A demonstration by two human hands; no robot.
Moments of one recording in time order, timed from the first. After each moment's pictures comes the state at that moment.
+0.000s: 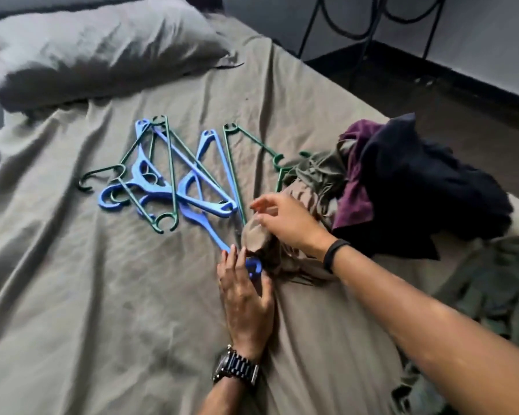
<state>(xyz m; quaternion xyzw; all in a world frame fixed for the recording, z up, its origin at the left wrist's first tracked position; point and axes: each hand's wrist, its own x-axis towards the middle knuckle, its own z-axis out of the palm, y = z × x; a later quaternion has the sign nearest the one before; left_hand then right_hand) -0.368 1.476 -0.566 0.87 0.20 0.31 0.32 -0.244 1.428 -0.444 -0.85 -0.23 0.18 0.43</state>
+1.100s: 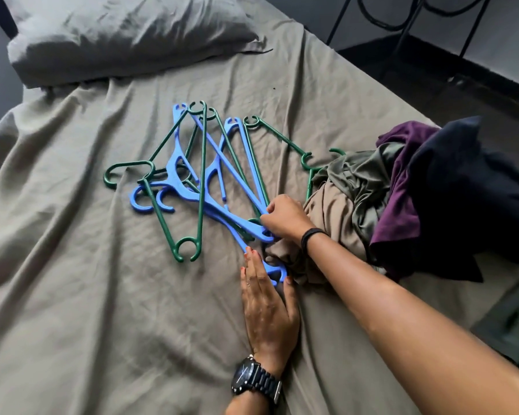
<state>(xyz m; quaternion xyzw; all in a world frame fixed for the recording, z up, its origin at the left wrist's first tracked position) -0.360 1.468 -0.586 0.86 0.24 0.34 0.30 -0.218 1.490 -0.478 -0.93 -0.16 0.22 0.26</state>
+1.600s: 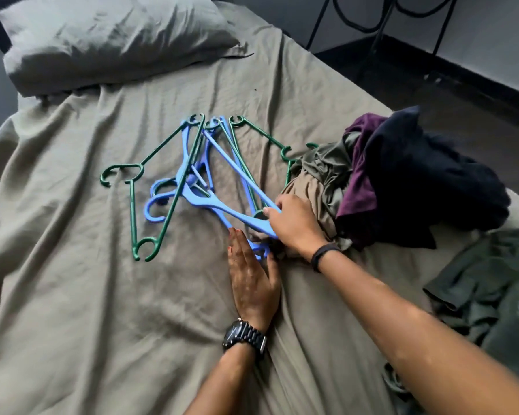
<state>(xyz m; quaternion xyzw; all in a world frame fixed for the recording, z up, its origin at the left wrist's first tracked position) -0.361 1.472 -0.578 0.86 0.22 0.33 0.32 -0.268 1.433 -0.450 -0.94 -0.15 0.11 0.30</state>
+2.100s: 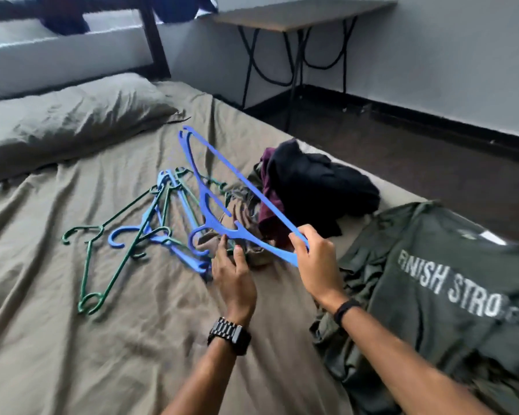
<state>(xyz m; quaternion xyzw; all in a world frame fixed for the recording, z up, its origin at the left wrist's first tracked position) -0.363 1.403 -0.487 0.73 0.22 0.29 0.58 -0.346 1.267 -0.434 -0.86 -0.09 -0.15 0.47</state>
